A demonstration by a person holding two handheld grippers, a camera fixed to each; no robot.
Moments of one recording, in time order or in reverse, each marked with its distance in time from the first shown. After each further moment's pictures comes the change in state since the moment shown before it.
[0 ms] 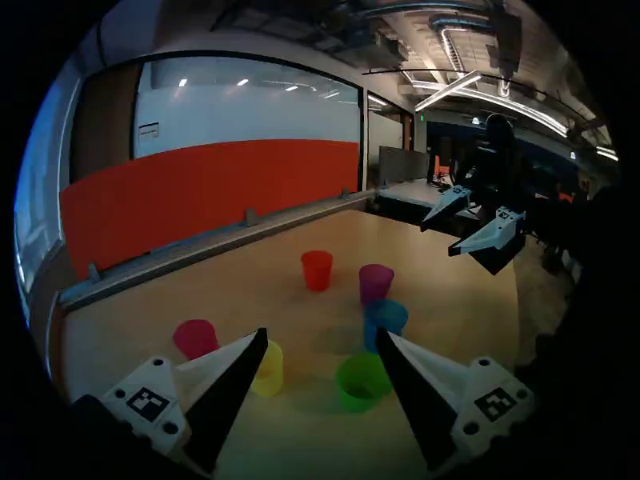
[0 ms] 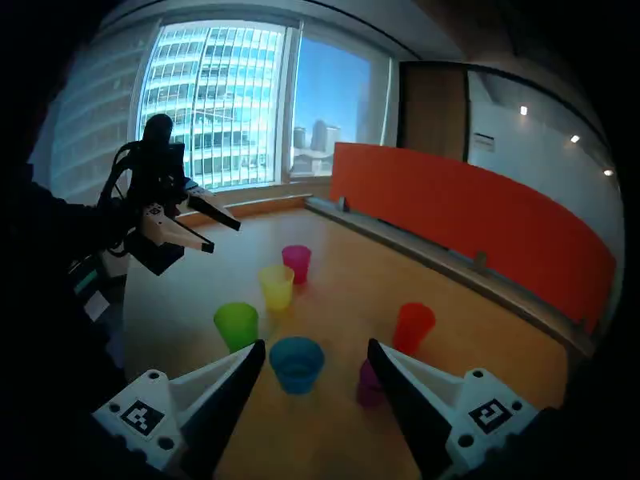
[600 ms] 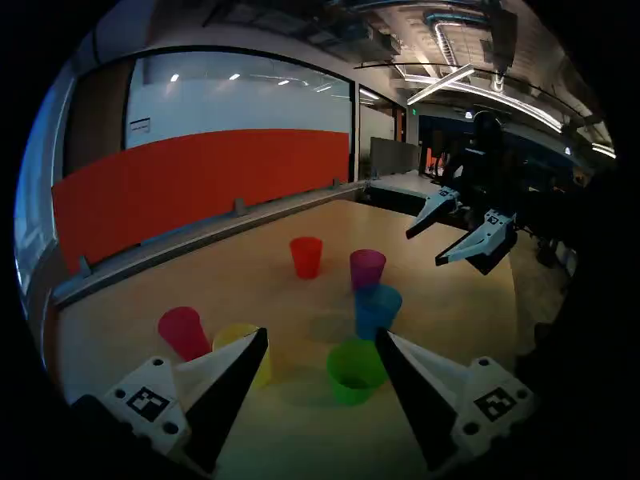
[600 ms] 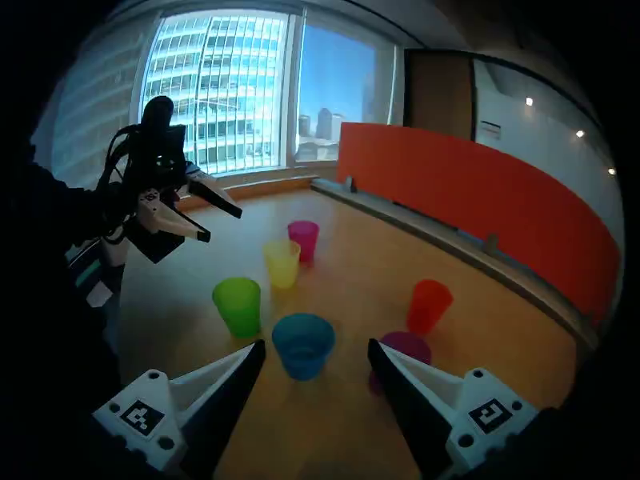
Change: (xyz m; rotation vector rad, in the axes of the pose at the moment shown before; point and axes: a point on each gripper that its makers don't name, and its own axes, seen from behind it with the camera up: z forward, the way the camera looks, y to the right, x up) left arm -0.024 0.012 0.012 -0.033 -0.024 0.007; right arm -0.037 -0.009 0.025 0.027 -0.056 0.001
